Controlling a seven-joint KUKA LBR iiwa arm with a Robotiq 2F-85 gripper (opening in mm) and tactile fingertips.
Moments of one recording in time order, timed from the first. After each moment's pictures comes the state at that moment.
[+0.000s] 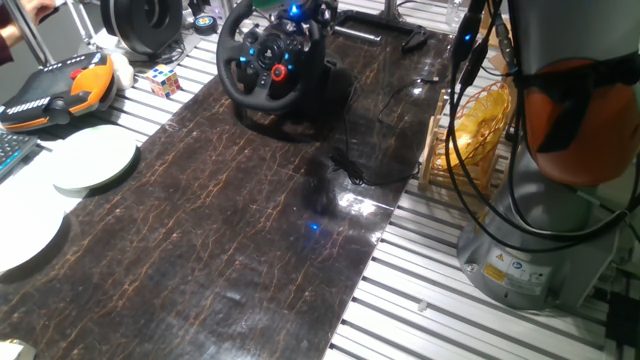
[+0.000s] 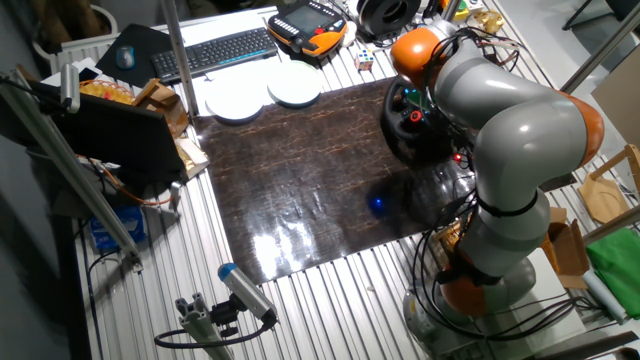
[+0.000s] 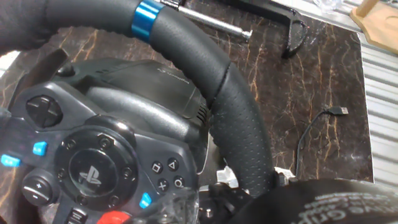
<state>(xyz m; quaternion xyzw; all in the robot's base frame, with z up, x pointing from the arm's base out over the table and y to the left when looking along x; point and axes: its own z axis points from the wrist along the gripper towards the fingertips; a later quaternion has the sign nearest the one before) 0.507 -0.205 0.236 0.46 0.84 -0.25 0.13</state>
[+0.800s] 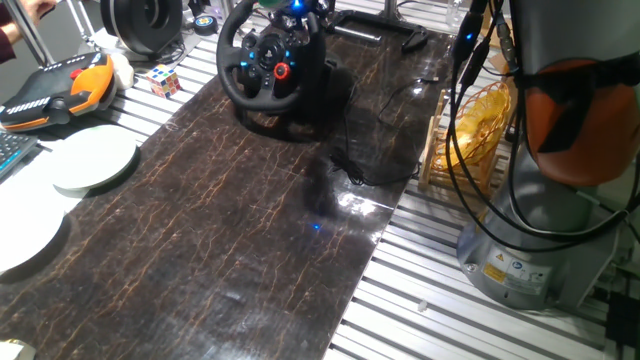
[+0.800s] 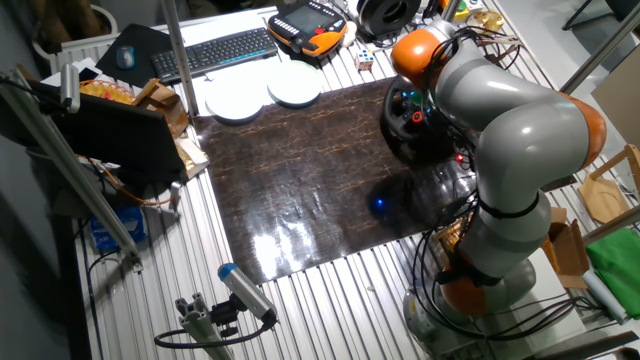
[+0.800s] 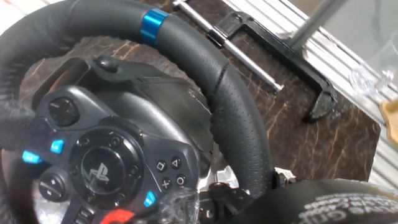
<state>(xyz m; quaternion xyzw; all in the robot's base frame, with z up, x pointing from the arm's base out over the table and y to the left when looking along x) 0.515 -0.213 0.245 0.38 0.87 -0.27 0.14</state>
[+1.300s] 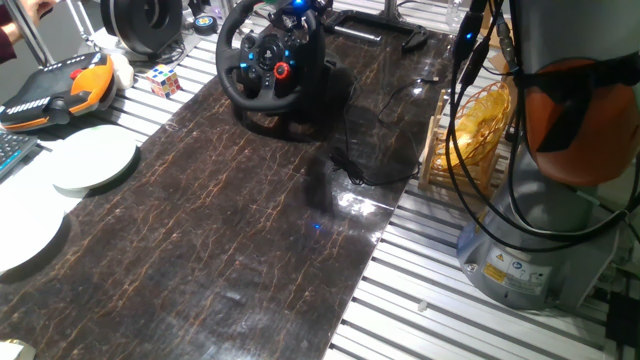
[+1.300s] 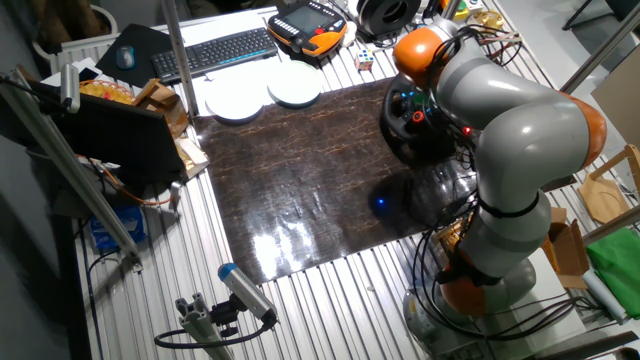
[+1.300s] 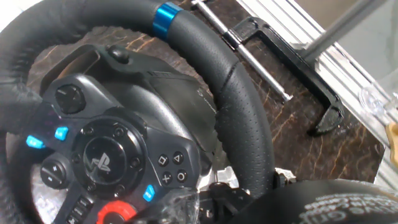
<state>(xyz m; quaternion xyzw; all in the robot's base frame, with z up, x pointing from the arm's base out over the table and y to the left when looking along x) 0.522 -0.214 0.245 0.33 0.89 -0.28 0.13</state>
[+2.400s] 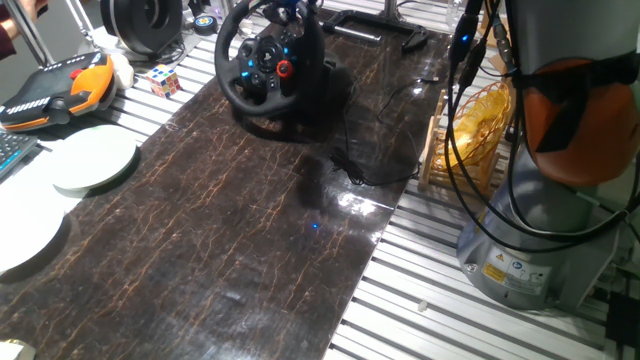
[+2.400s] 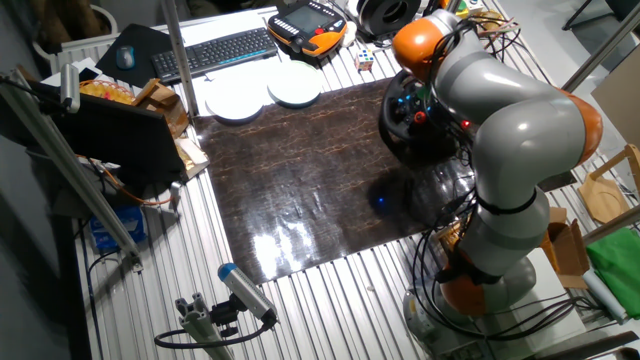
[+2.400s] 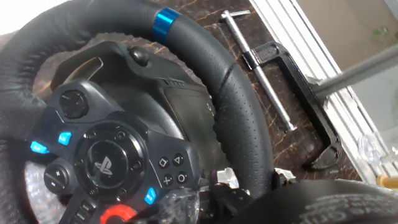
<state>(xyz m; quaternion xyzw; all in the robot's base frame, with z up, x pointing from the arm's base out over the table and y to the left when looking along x) 0.538 -0.221 0.260 0.24 0.92 -0.29 0.10</state>
